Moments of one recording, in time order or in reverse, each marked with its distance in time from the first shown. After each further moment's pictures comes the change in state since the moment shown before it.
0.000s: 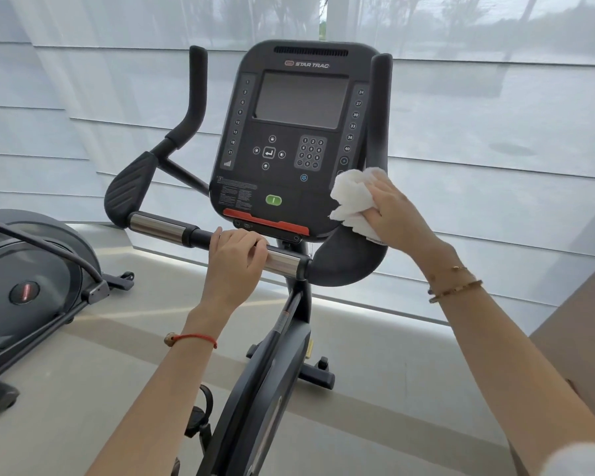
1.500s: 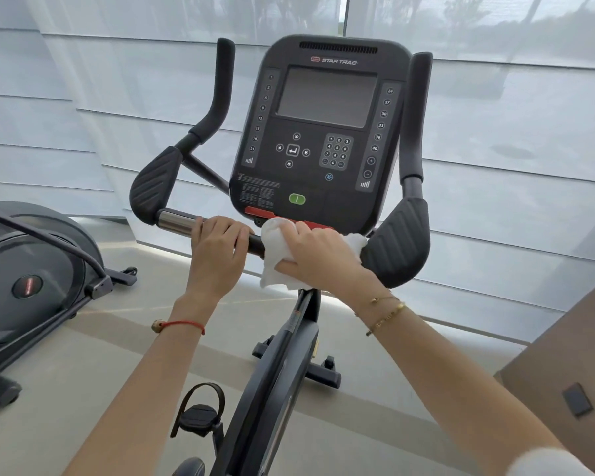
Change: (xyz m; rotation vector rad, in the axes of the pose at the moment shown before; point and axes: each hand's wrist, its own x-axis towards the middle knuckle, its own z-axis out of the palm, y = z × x) left_hand 0.015 -0.078 -0.032 0.212 0.028 -0.006; right_hand 0.010 -0.127 0.111 -0.512 -0.182 -0.221
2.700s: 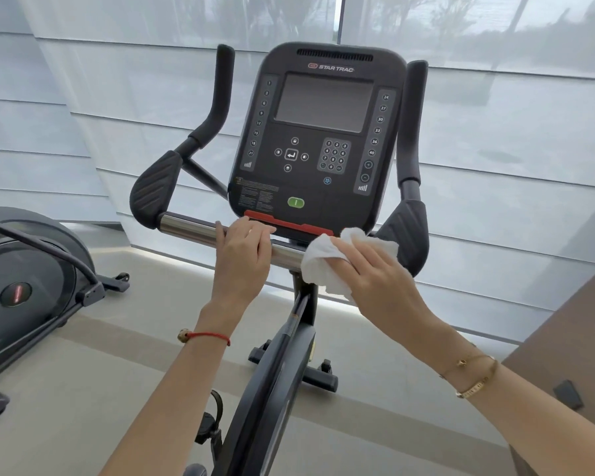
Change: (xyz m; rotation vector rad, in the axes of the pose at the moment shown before) left_hand -0.007 0.038 -0.005 -0.219 0.010 -0.019; right_hand -0.090 0.034 -0.010 -0.115 0.248 -0.100
